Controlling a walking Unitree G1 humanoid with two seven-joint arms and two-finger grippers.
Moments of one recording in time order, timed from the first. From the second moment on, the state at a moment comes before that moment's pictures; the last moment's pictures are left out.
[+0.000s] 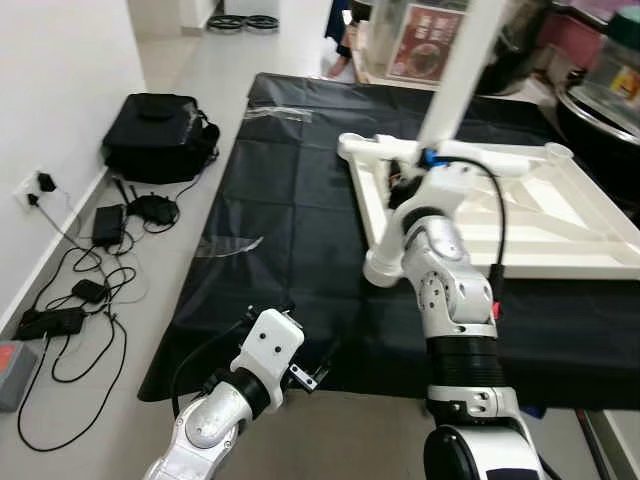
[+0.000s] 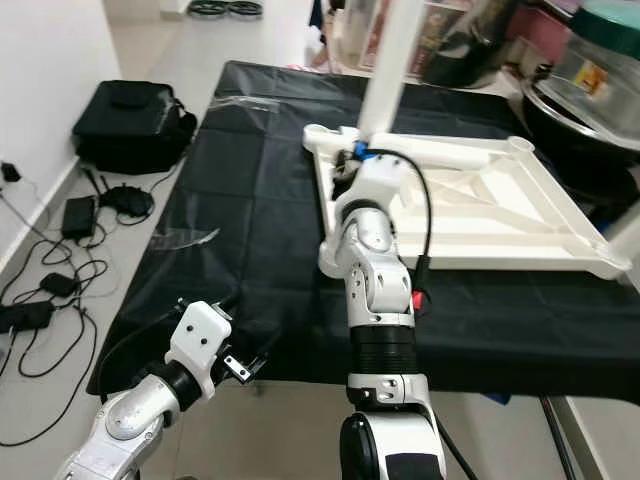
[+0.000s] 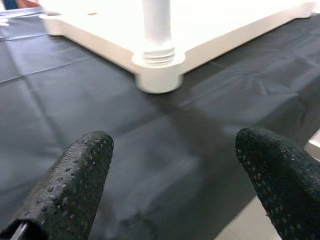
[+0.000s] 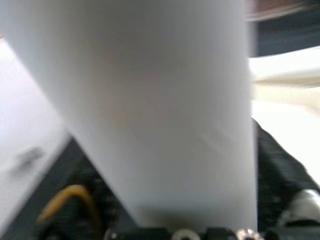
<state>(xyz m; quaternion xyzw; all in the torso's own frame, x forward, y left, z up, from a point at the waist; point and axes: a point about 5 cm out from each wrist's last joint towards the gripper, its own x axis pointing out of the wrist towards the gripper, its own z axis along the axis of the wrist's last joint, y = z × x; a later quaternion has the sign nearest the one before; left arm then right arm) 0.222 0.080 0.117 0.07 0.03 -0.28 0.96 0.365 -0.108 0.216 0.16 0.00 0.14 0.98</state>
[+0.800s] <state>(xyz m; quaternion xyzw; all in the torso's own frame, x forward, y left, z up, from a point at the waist) 0.223 0.080 0.118 0.07 0.03 -0.28 0.96 0.310 -0.120 0.237 0.08 0.01 0.65 0.75</state>
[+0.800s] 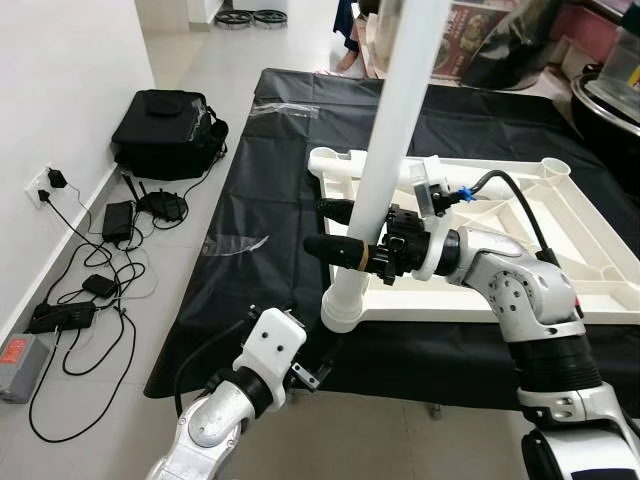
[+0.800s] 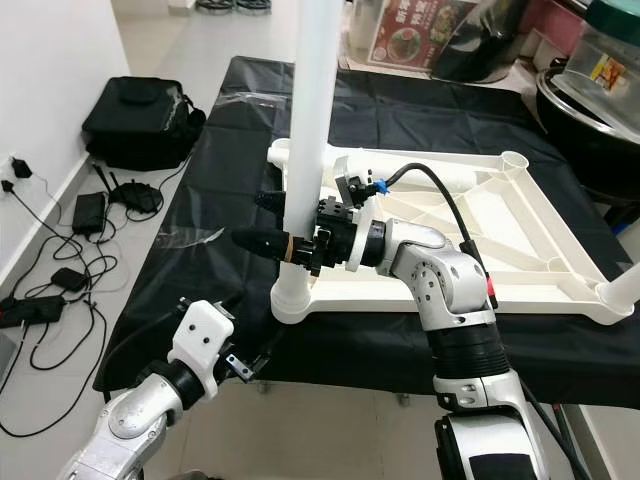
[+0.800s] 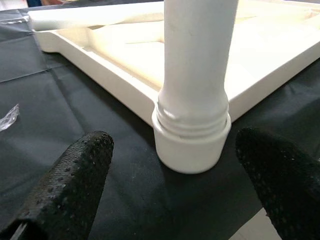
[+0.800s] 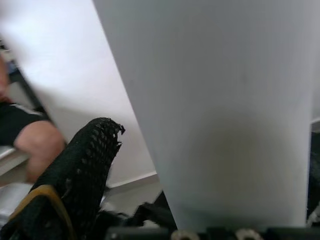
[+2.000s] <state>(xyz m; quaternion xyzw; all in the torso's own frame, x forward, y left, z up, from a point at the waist) 0.224 0.081 0.118 0.07 0.03 -0.28 0.96 0.367 -0.143 0.232 0.07 -0.03 -0.07 0.99</state>
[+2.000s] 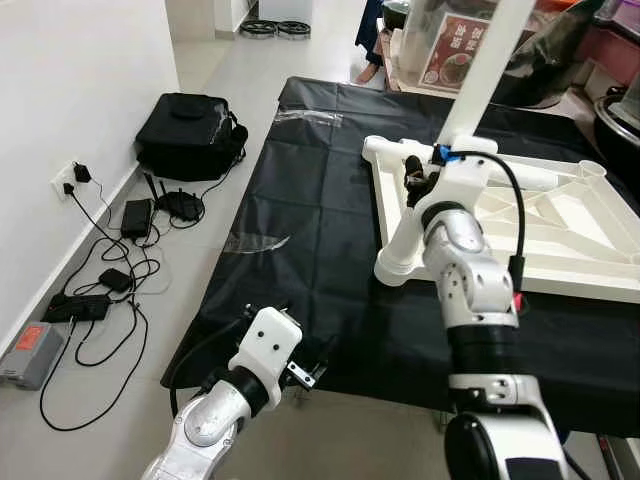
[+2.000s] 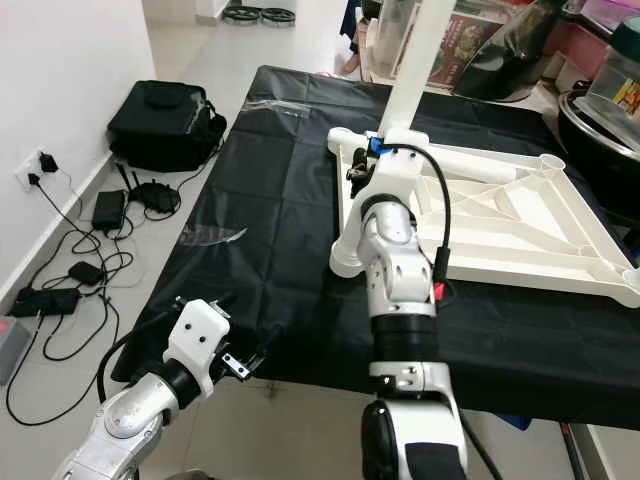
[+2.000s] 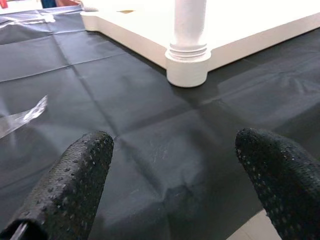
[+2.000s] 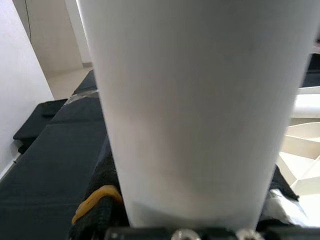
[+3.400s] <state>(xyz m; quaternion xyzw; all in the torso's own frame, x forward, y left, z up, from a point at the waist) 0.225 0.080 0.120 0.08 0.03 -0.28 0.96 0.336 -0.128 0.242 0.04 -0.02 0.60 0.80</state>
